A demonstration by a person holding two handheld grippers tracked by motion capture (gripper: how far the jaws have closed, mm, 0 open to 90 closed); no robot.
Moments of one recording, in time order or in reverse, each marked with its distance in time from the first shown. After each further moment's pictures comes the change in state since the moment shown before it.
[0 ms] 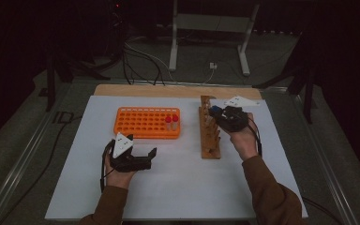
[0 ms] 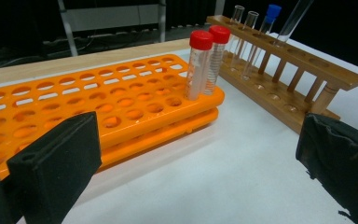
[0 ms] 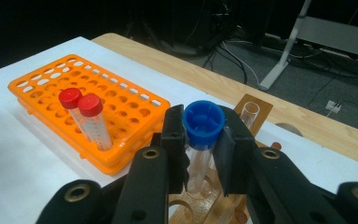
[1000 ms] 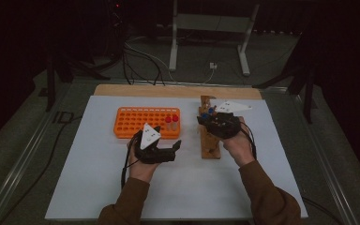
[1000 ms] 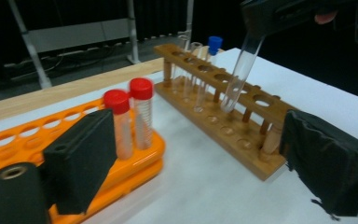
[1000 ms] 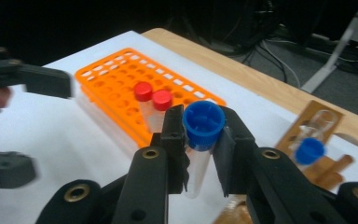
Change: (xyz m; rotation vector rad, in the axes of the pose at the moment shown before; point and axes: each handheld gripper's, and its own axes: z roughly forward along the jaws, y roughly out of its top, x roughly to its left) left arm -0.052 0.040 0.043 -0.028 -0.102 0.081; right arm 0.035 0.003 -0.004 0.022 0.162 -0.045
